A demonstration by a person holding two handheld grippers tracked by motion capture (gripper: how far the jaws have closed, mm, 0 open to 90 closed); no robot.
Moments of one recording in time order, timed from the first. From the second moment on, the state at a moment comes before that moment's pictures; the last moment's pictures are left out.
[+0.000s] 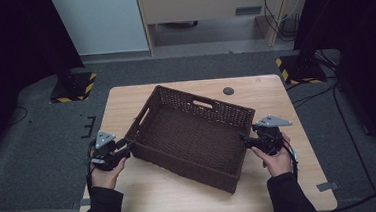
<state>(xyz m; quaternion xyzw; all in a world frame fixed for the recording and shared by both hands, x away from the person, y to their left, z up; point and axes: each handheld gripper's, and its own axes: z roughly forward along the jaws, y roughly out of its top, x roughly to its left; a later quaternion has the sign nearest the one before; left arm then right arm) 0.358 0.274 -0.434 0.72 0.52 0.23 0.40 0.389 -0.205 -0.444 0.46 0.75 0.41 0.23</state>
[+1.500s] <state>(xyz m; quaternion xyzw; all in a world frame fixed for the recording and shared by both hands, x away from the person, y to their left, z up) 0.355 0.234 -0.434 0.74 0.48 0.21 0.42 0.377 -0.206 -0.428 0.46 0.76 0.41 0.23</state>
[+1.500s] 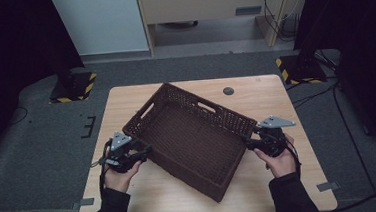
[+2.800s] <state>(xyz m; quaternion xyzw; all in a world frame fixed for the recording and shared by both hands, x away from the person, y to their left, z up) 0.356 0.215 -0.433 0.75 0.47 0.21 0.42 0.386 -0.212 -0.441 0.46 0.75 0.42 0.24</state>
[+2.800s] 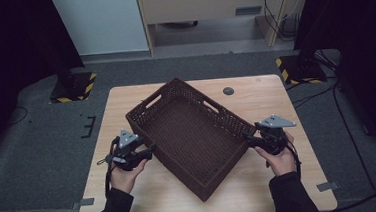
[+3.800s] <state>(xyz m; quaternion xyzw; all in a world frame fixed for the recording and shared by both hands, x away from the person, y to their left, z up) 0.351 0.207 -0.425 0.75 0.46 0.22 0.42 0.373 -0.205 -0.432 0.44 0.78 0.38 0.23</state>
